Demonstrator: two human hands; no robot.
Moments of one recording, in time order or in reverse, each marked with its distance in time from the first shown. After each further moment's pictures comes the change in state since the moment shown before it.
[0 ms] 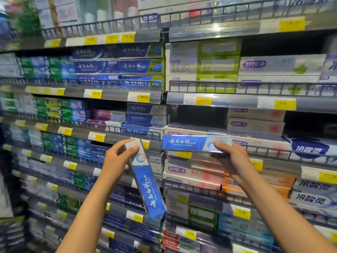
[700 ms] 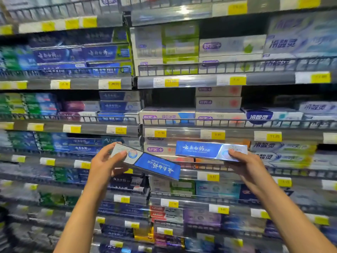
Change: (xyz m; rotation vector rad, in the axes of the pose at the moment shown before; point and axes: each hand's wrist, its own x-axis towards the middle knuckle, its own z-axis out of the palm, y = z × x) left_hand -0.069 -0.019 0.008 -0.091 -0.149 -0.067; right_hand -0.107 0.002 -0.110 0.025 0.240 0.014
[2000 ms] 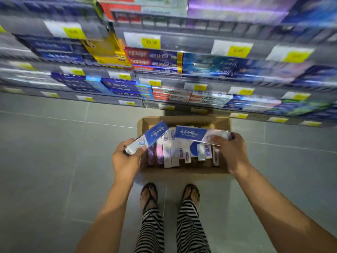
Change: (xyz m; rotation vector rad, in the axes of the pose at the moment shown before) left_hand -0.238 -0.599 -0.011 0.381 0.242 -0.921; right_hand -0.089 0.575 -0.234 -0.570 0.405 0.810
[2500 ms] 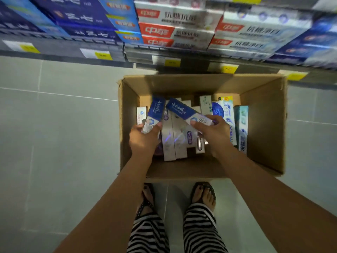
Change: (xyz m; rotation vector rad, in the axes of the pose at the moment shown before) left_hand 0.160 -0.203 0.121 0.203 -0.010 -0.324; right_hand 0.184 0.211 0.119 -0.163 -0.007 0.059
